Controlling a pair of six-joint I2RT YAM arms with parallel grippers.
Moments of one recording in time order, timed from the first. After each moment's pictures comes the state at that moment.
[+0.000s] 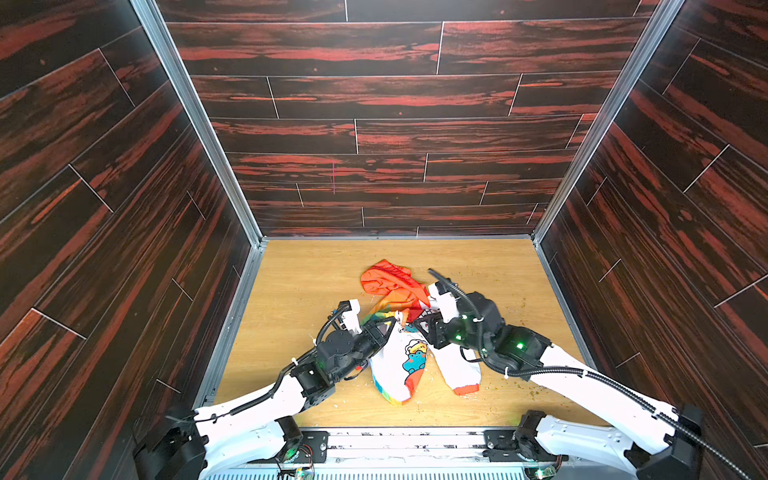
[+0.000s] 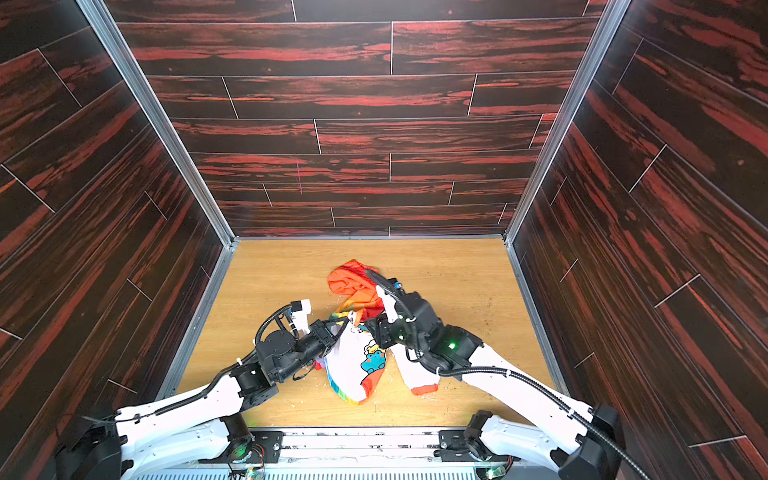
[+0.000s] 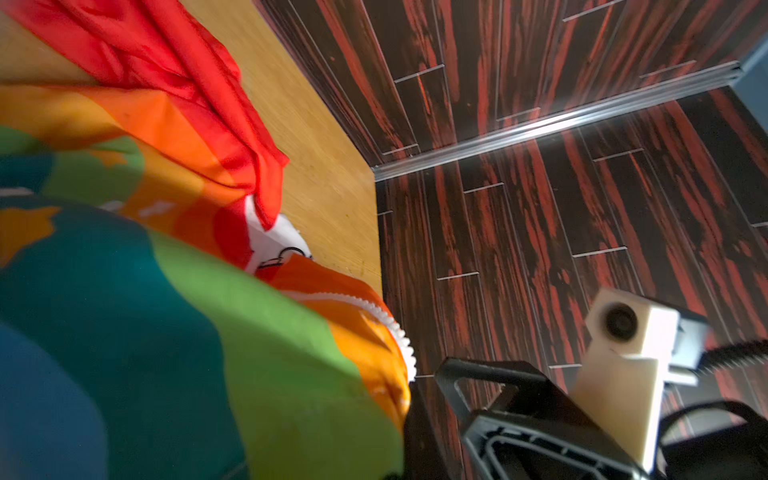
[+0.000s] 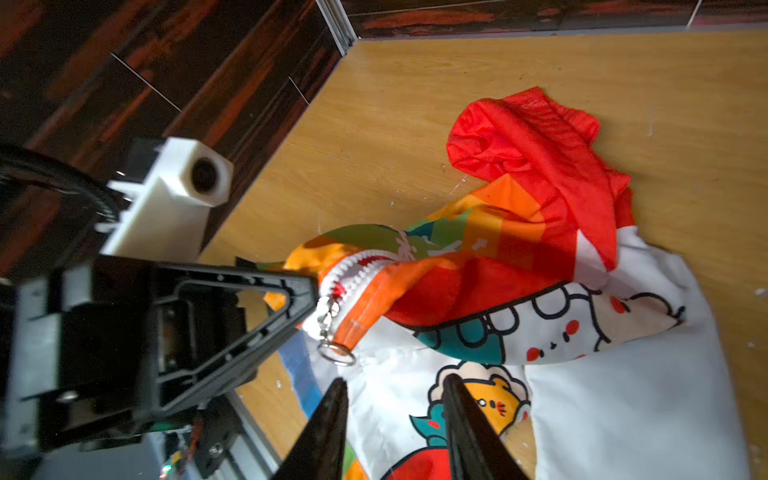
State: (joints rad) left arm -0.86 0.99 0.46 0.41 -0.10 -1.30; right arm 0.93 1.11 0.95 -0.41 0.06 0.39
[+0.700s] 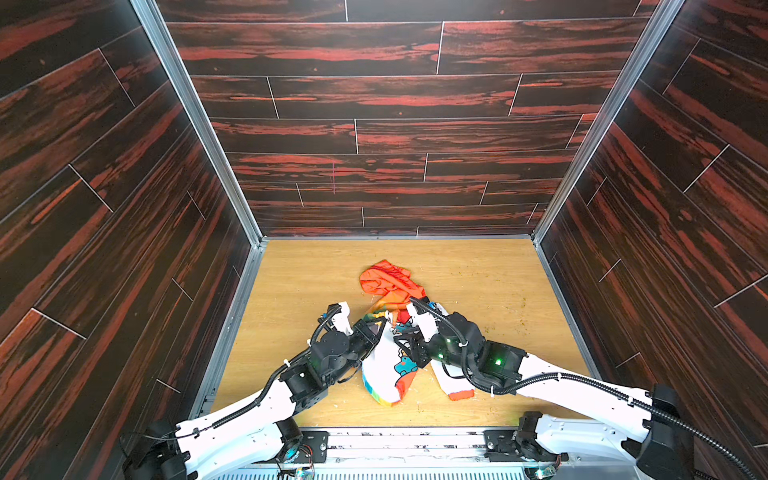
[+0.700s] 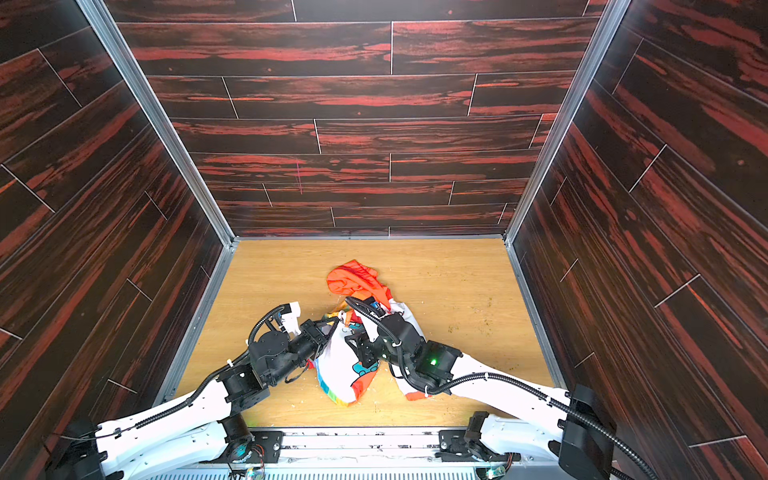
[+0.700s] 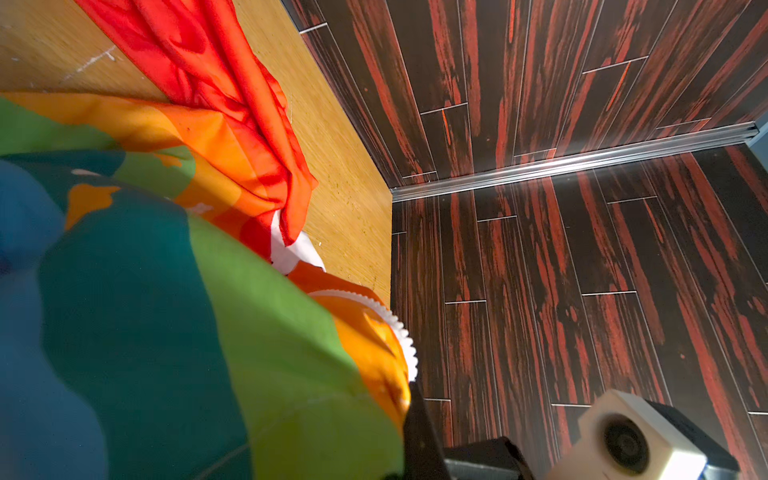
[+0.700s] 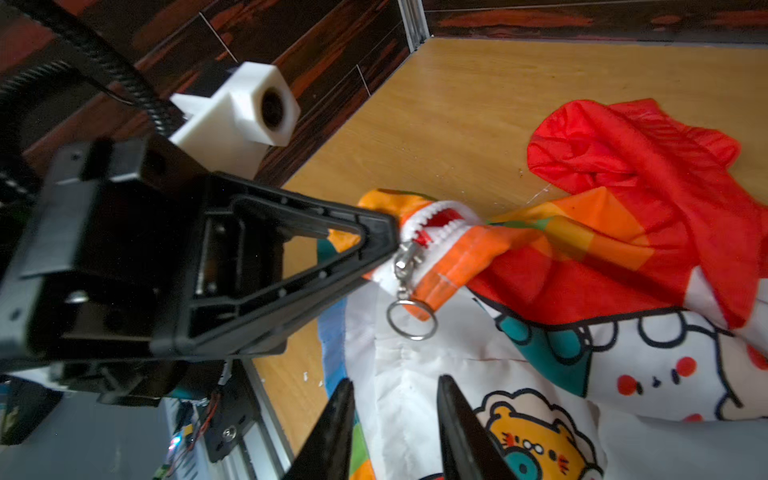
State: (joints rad) left arm -0.86 0.92 0.45 0.31 -0.15 -1.37; right arm 1.05 1.14 0.78 -0.08 -0.03 0.47
